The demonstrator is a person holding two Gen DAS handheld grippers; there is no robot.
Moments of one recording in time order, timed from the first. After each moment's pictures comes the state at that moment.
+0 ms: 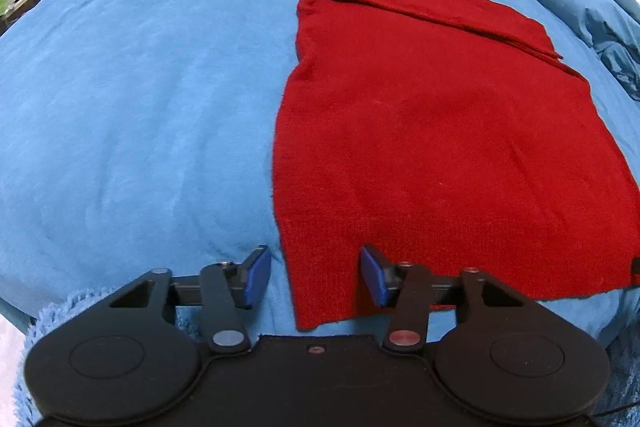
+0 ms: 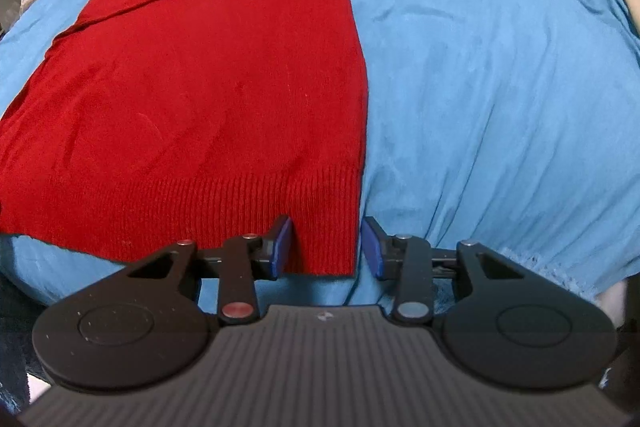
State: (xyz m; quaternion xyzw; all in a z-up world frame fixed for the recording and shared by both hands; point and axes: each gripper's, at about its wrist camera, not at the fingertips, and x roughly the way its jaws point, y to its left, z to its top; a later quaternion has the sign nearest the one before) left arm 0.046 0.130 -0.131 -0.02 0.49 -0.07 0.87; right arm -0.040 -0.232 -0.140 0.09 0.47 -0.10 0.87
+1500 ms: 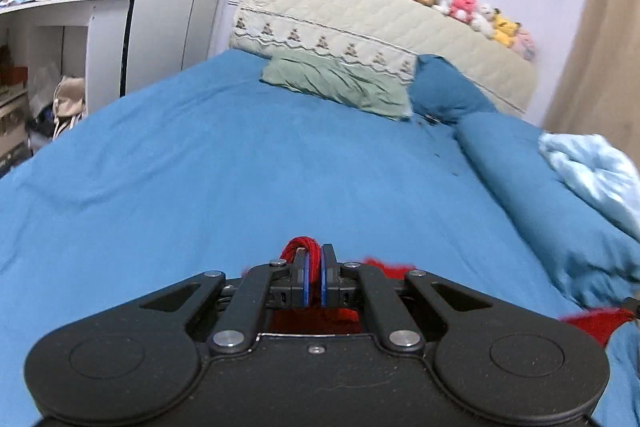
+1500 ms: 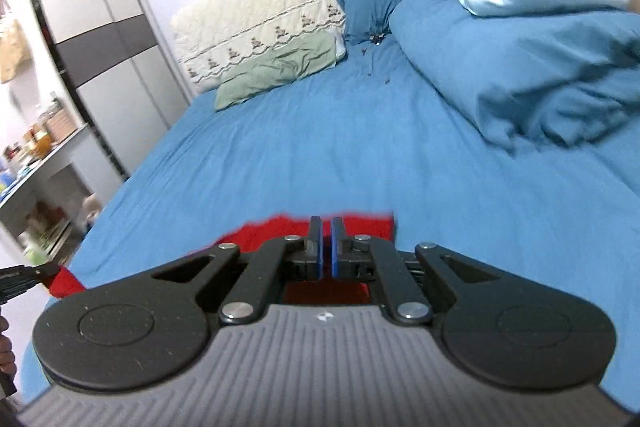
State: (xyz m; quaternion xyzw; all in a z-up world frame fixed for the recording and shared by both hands) left arm 0.318 0.080 0.040 -0.11 0.29 -0.07 0.95; right arm 0.191 -0.319 0.054 0.19 0.25 -0.04 0.95
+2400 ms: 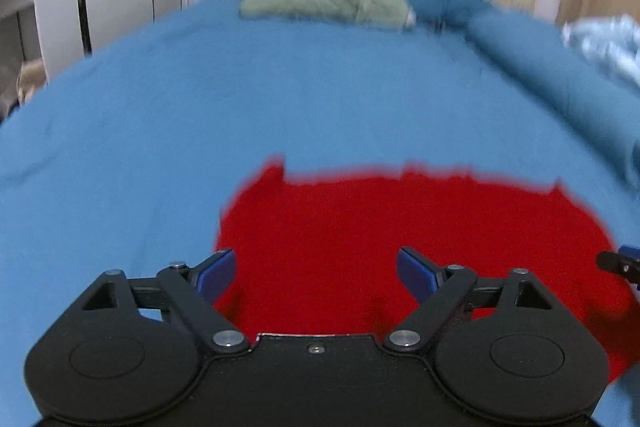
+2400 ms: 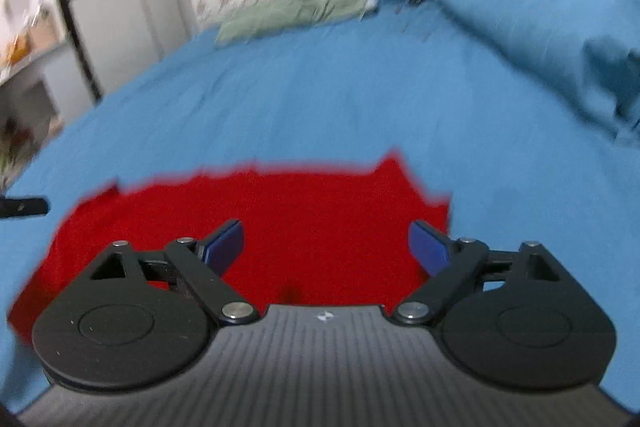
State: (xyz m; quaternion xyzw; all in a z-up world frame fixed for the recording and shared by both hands) left arm 0.367 0.047 -0.098 0.00 0.38 -0.08 0.92; right arm 0.307 -0.279 -0.106 0.09 0.31 0.00 0.95
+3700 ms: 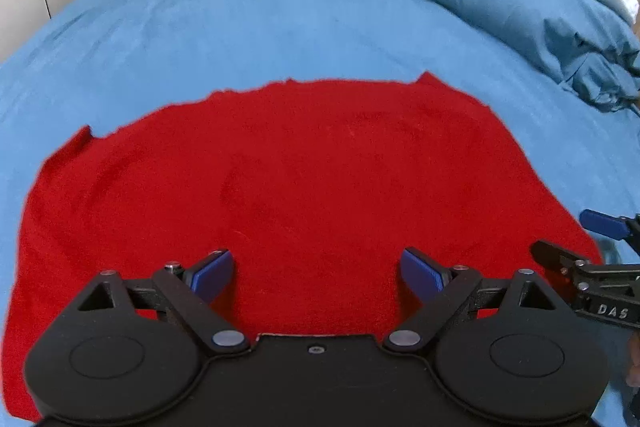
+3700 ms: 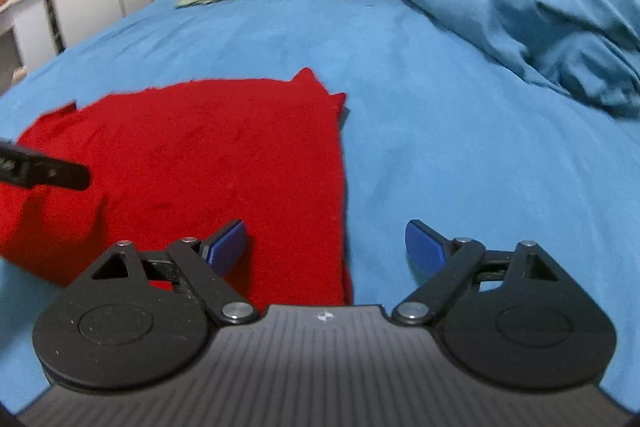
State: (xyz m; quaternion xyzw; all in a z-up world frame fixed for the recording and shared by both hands) left arm 0.335 -0.107 -0.113 0.07 0.43 -0.18 0.88; right arm 0.237 -0.302 -0.142 0.03 0.33 -0.06 0.94
